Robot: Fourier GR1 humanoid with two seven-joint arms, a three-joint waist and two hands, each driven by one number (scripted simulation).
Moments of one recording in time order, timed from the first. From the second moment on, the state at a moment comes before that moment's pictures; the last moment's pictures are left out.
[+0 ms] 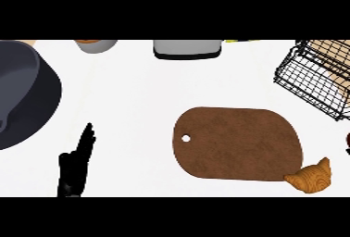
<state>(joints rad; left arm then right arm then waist) 0.12 0.08 -0.04 -1.43 -0.08 0.18 0.04 -0.07 -0.58 -0.41 -1.24 0.72 0.21 0.12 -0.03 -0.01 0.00</state>
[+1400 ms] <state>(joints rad) 0.07 0.07 -0.05 -1.39 -0.09 0.15 0.03 -0.40 -0.97 -0.67 -1.37 0.42 0.33 0.41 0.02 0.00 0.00</state>
